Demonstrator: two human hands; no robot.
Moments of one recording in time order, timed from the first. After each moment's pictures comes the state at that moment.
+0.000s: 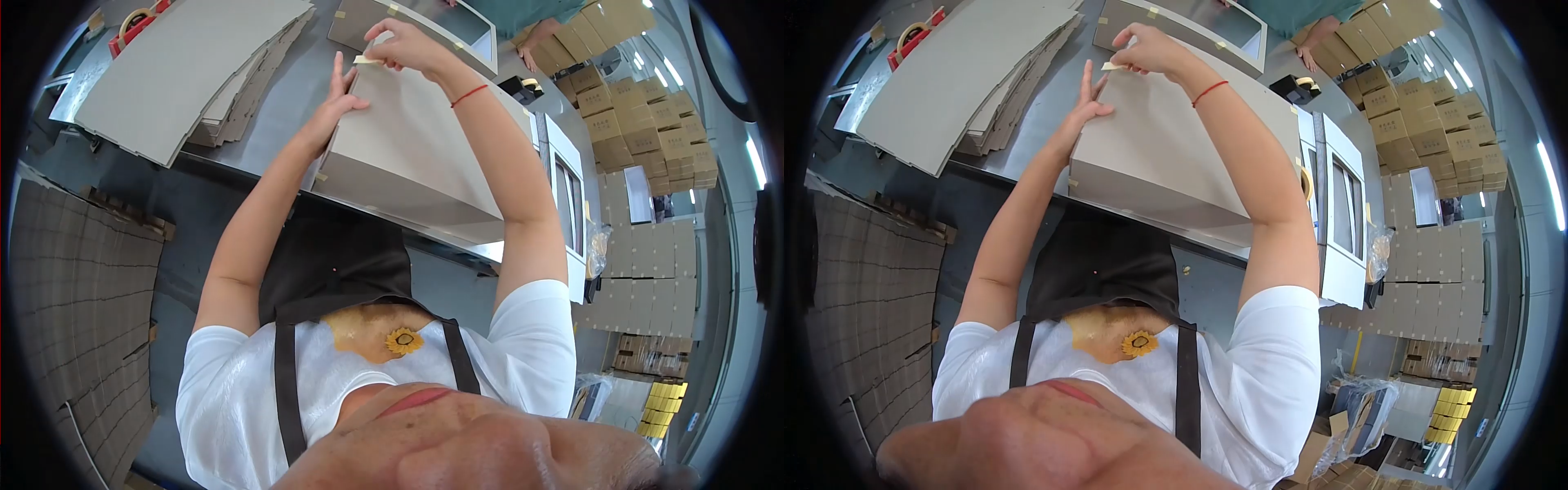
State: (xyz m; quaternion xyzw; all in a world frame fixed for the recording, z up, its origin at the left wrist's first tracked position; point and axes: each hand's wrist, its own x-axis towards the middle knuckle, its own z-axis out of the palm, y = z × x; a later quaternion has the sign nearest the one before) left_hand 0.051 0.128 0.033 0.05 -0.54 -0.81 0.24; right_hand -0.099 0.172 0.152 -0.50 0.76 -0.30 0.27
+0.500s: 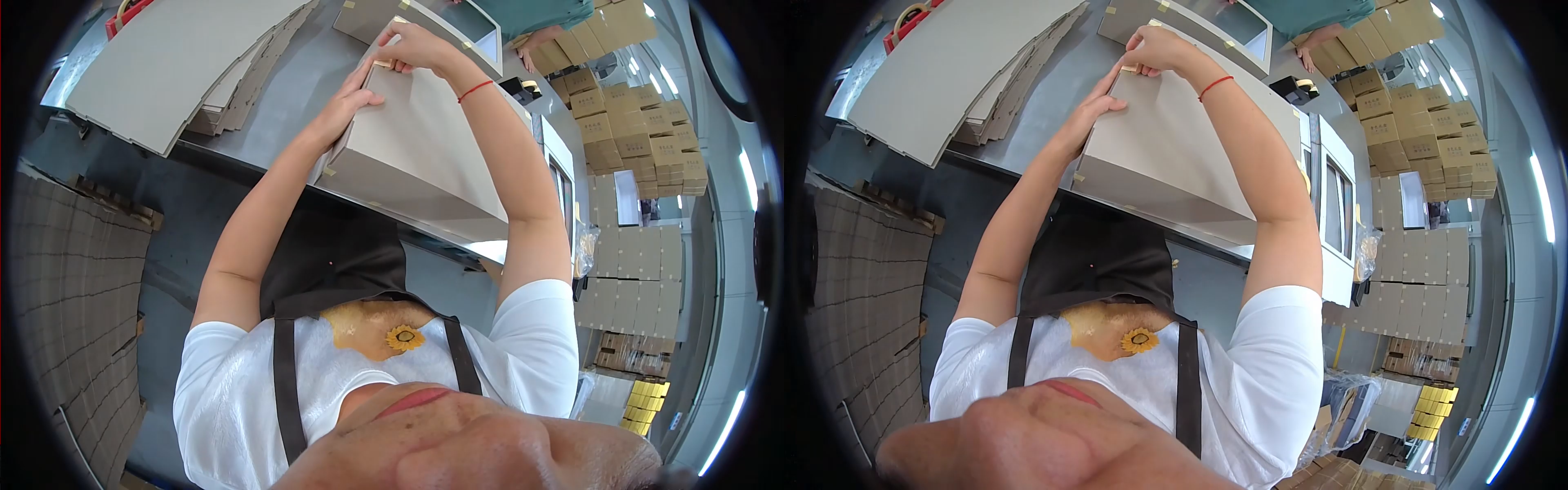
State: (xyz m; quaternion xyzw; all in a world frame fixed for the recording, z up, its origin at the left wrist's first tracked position) left_hand 0.044 0.123 0.022 0.04 -0.58 -0.77 0.25; right_hand -0.100 0.158 0.149 -0.48 0.82 -0.17 0.26
